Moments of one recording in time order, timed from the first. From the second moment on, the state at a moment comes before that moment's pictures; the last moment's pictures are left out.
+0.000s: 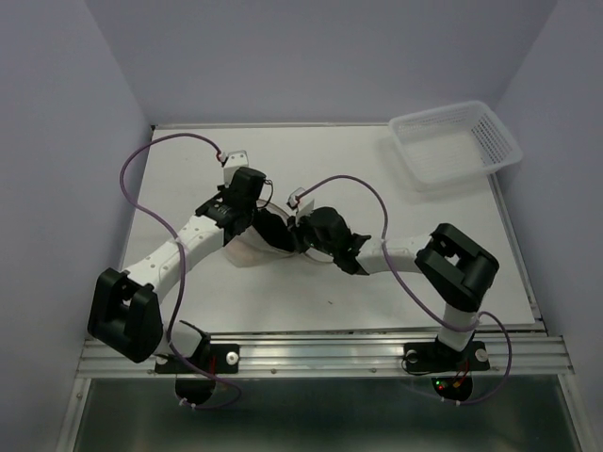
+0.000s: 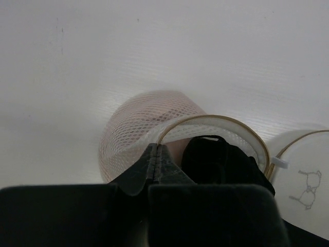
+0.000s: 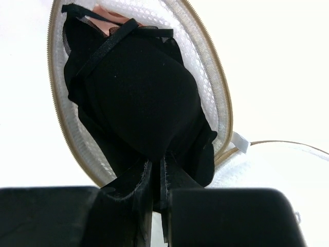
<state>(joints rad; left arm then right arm) -0.52 1.37 1.01 -0.40 -0.55 -0.49 0.90 1.83 0.95 0.53 0.02 0.16</state>
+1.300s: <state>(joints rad) -0.52 1.09 0.88 -0.24 -0.43 -0.36 0.38 1.54 1.25 0.19 0.60 0.07</state>
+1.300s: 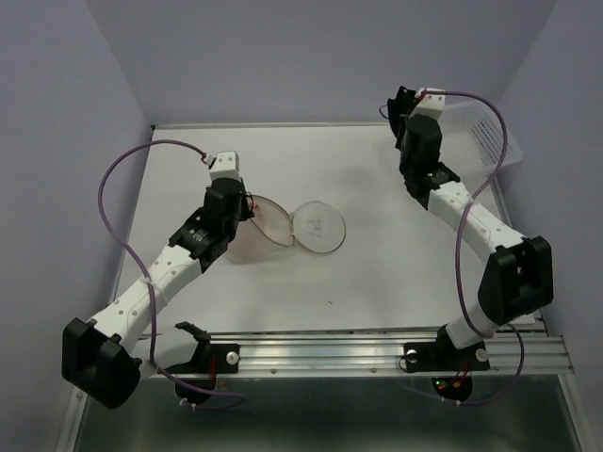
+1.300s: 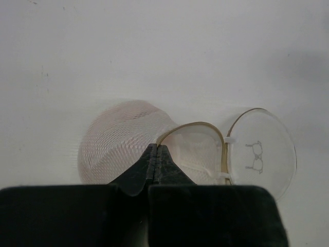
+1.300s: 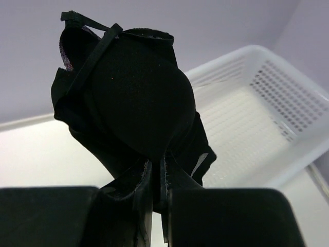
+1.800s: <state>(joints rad) -0.52 1.05 0.88 -0.24 -0.43 -0.35 0.04 2.03 1.55 0.03 0.52 0.13</state>
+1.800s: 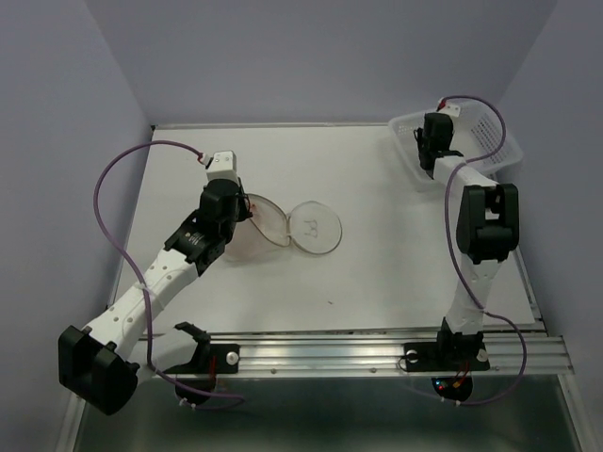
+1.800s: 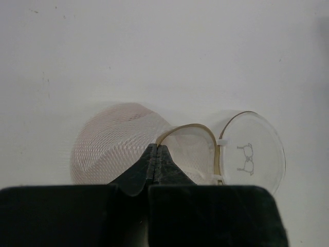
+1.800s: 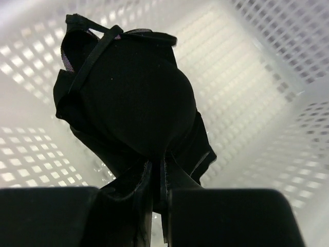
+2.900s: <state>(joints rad) -0.52 1.04 0.83 -0.19 -0.30 -0.32 0.45 1.49 1.13 0.17 -0.15 0.25</state>
